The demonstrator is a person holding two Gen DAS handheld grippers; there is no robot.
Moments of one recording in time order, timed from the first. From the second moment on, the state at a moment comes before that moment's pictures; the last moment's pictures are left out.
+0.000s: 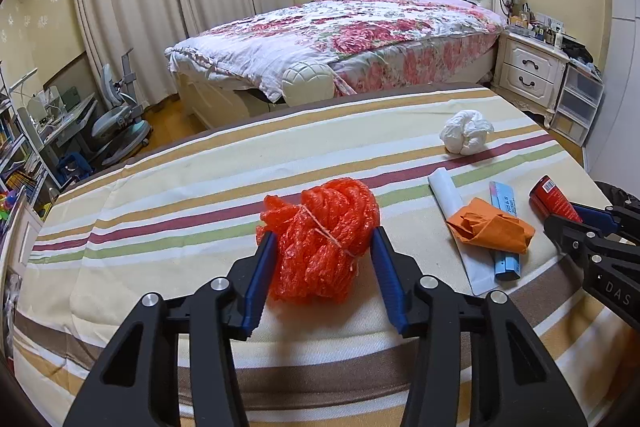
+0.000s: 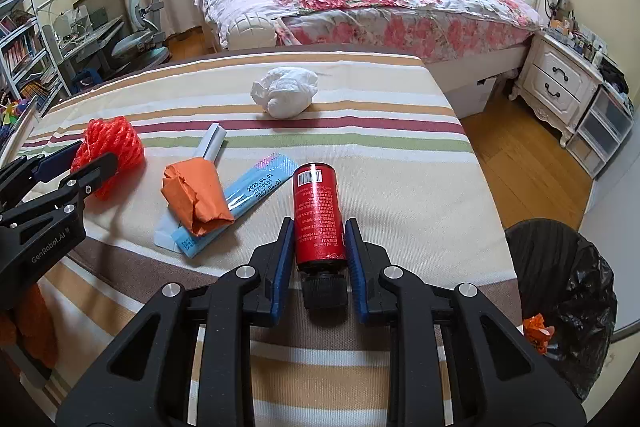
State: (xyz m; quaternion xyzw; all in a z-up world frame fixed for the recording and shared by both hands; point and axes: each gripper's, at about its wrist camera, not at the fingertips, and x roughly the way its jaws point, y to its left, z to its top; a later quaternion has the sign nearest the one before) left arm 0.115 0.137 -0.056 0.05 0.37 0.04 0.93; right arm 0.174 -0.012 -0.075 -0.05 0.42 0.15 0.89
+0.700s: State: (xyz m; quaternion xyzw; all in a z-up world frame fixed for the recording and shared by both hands) left arm 0.062 0.119 -0.044 0.03 0.35 0.05 0.93; right arm 0.123 -0.033 -0.070 -0.04 0.41 0.15 0.90
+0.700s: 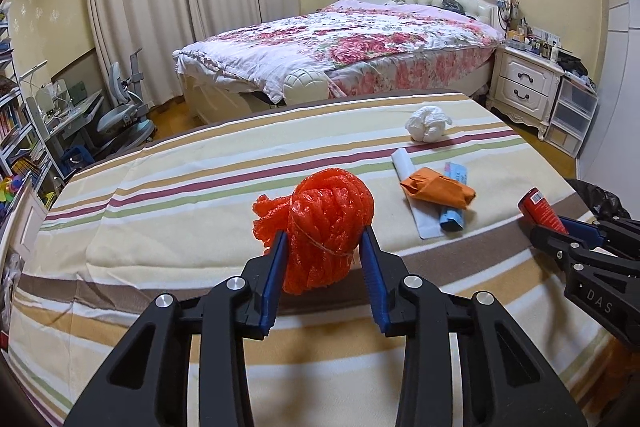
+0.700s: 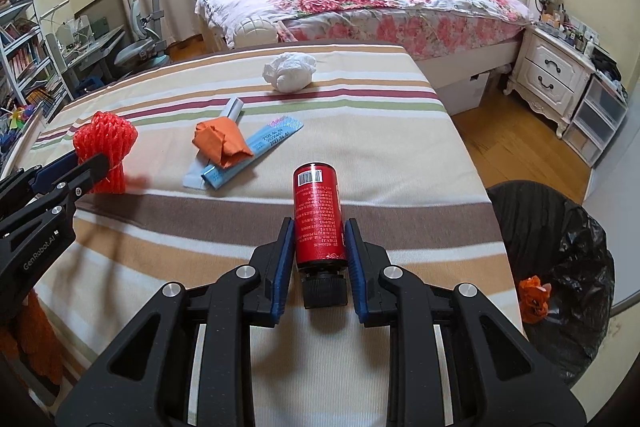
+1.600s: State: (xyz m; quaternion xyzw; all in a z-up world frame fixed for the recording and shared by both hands) left arm 0.038 0.007 -0.030 0.04 0.32 -0.06 0.94; right arm 0.082 -0.144 -0.051 0.00 0.38 0.04 0.92
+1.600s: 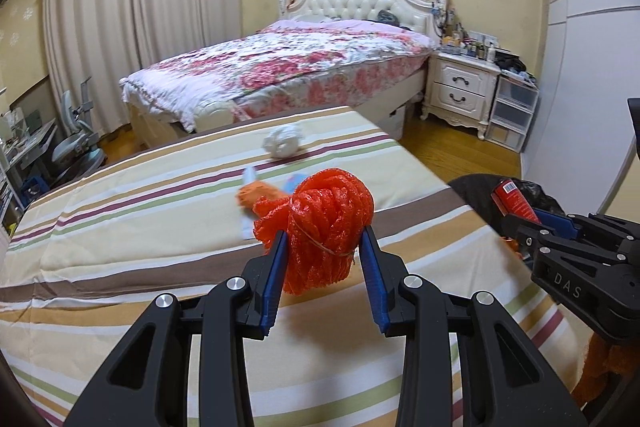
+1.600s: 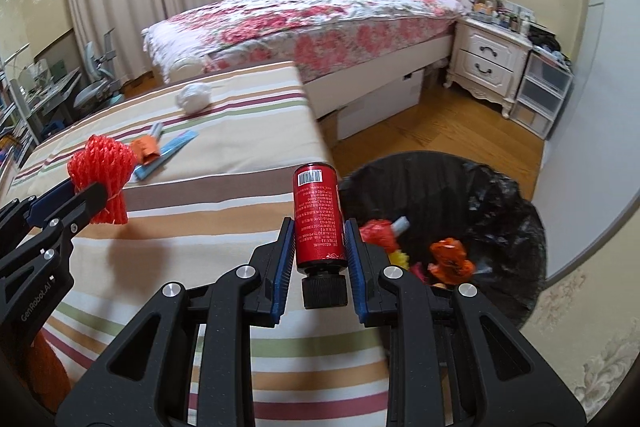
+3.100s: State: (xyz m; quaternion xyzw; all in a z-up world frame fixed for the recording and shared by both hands) left arm 0.106 -0.148 -0.052 0.09 0.34 -0.13 0.93; right arm 0.116 -0.262 -0.075 0.05 0.36 -0.10 0.92
